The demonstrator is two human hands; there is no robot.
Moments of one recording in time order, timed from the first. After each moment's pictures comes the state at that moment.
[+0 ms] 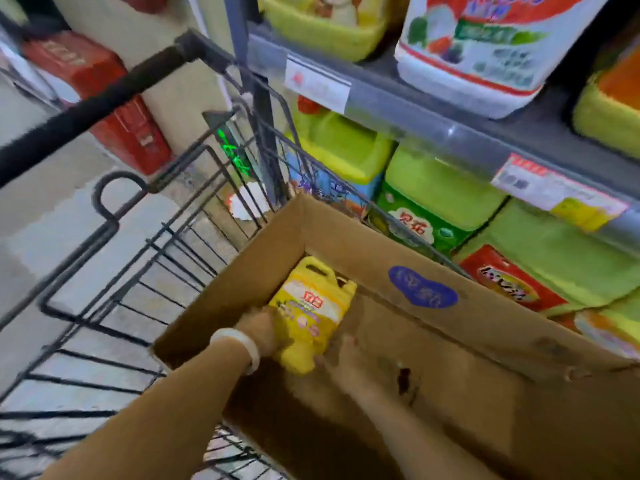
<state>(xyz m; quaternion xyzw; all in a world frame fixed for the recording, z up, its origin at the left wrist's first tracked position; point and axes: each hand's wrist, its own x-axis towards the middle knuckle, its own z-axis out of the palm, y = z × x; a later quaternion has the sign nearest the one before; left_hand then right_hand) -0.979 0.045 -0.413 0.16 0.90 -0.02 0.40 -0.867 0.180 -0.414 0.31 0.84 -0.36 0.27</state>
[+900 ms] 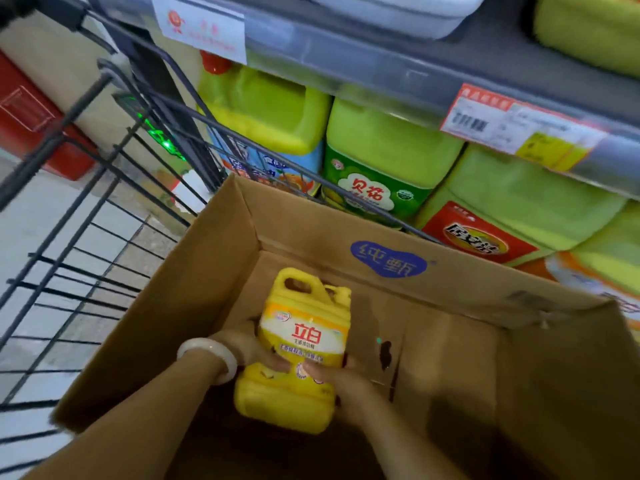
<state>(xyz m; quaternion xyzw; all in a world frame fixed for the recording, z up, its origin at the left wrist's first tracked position) -0.983 0.069 -0.433 0.01 0.77 0.26 0.59 -0.832 0.194 -0.464 0.49 0.37 -0.77 0.17</state>
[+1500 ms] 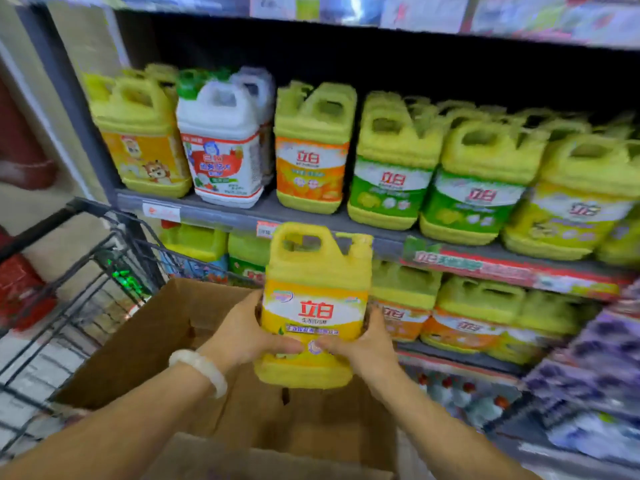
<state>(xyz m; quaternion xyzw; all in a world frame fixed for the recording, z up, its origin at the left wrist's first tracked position) -0.777 0.147 -0.177 0.28 0.78 0.49 0.28 -0.635 0.281 -0.197 0.35 0.64 -0.64 -0.23</state>
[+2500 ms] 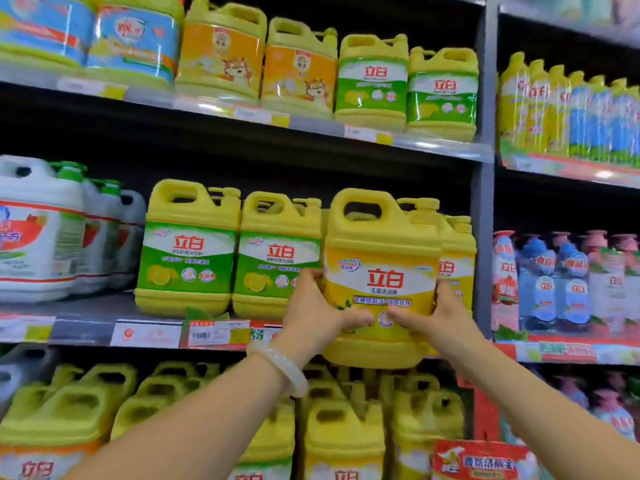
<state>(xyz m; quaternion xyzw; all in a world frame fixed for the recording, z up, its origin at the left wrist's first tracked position) -0.550 0.474 0.193 0.52 0.59 0.62 0.03 -0.385 0.559 0.193 0.25 0.74 -0.34 -0.53</state>
